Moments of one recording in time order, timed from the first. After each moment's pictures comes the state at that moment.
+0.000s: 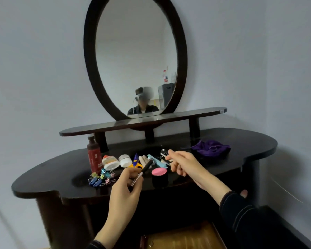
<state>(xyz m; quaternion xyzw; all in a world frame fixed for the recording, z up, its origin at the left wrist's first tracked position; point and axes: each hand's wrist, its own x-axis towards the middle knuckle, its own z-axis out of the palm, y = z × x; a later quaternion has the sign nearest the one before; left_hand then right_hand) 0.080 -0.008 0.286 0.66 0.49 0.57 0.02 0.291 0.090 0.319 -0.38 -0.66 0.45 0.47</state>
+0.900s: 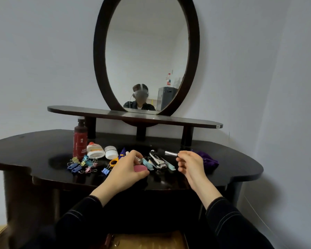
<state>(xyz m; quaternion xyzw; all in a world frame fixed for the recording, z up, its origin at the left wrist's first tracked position) 0.095 0.068 0.309 0.71 0.55 0.43 0.10 0.328 0.143 0.318 -0.41 -0.44 0.51 0.62</state>
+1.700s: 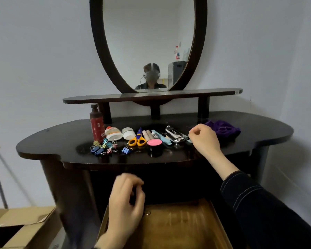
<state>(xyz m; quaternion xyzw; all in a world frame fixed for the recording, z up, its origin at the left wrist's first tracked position) 0.083 -0.037 0.202 0.68 0.43 0.58 -0.11 0.315 0.133 0.305 -0.55 -0.66 0.14 0.48</state>
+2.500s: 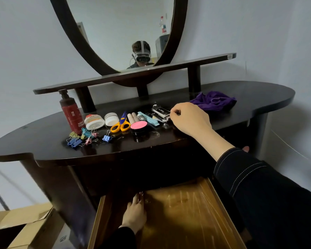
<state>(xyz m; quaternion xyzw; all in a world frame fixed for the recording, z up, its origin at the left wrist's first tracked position) 0.054 0.074 -0.005 0.67 0.74 0.03 0.11 0.304 0.135 0.302 -0.57 -0.72 0.04 0.38</state>
